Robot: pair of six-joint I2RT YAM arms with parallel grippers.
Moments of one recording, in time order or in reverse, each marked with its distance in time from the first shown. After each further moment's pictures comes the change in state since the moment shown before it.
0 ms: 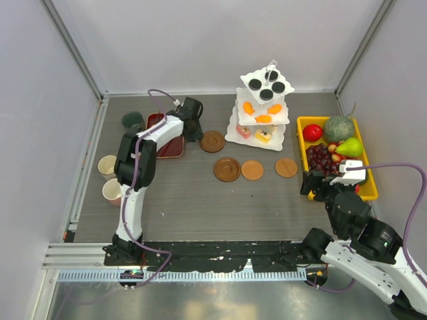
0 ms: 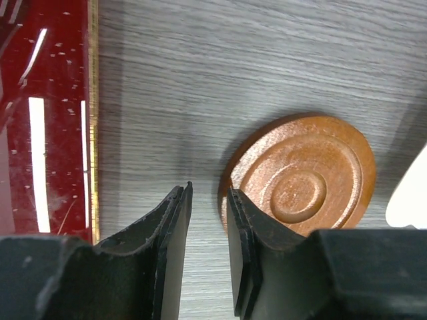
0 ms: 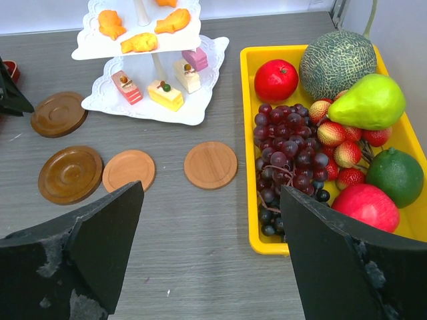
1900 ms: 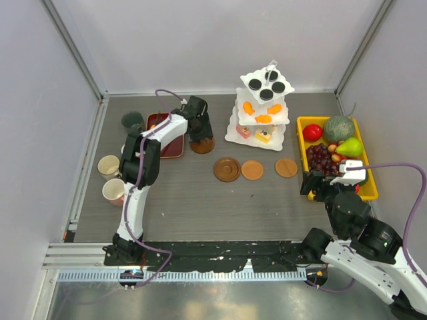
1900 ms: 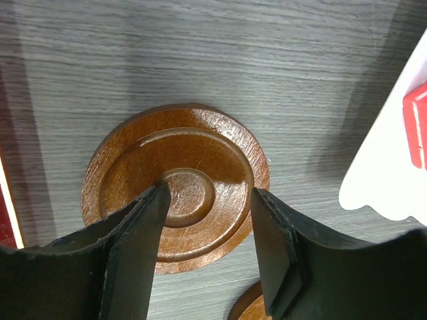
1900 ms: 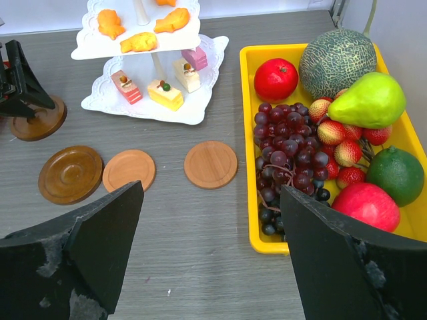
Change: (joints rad) left arm -0.017 0.056 0.087 -0.029 0.103 -0.002; right arm 0.000 0.004 -0.001 -0.003 0.002 0.007
